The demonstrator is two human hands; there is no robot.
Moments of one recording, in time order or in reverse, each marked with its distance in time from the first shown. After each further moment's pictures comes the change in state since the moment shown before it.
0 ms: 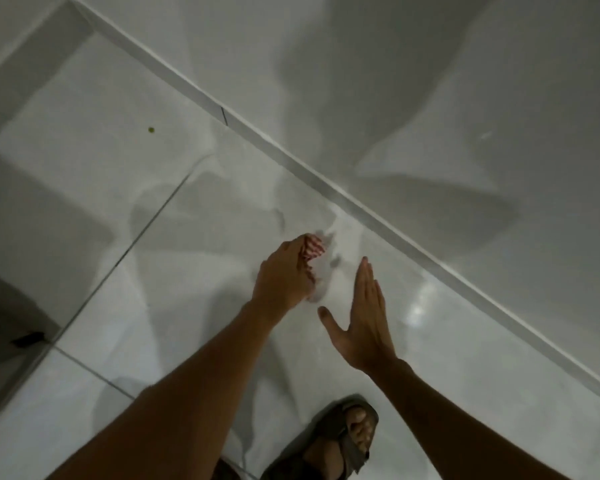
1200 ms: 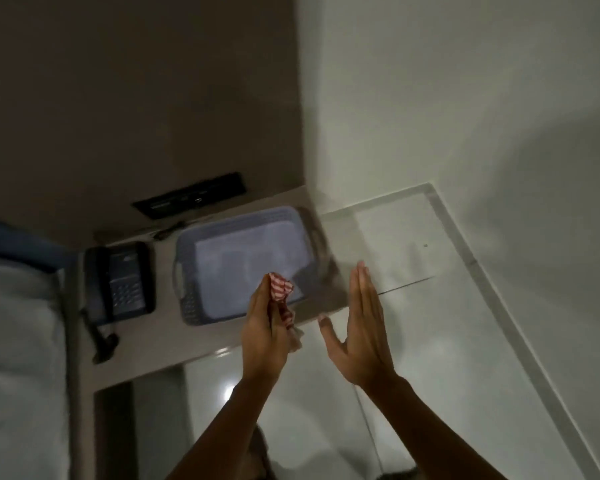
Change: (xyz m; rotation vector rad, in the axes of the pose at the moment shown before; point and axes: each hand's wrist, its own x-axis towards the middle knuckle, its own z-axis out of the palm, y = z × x) left_hand -0.555 -0.142 -0.390 -0.776 1.034 -0.370; right_hand -0.260 -0.591 -0.033 0.079 0.010 -0.871
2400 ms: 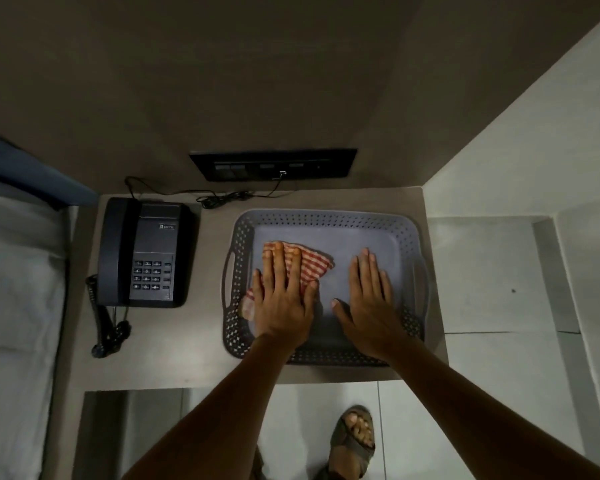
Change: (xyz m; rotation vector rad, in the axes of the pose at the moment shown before) left_hand 0.212 -0.175 -0.044 0.868 -0.142 -0.014; right_hand 0.139 0.040 0.237 -0.468 -0.471 -0.249
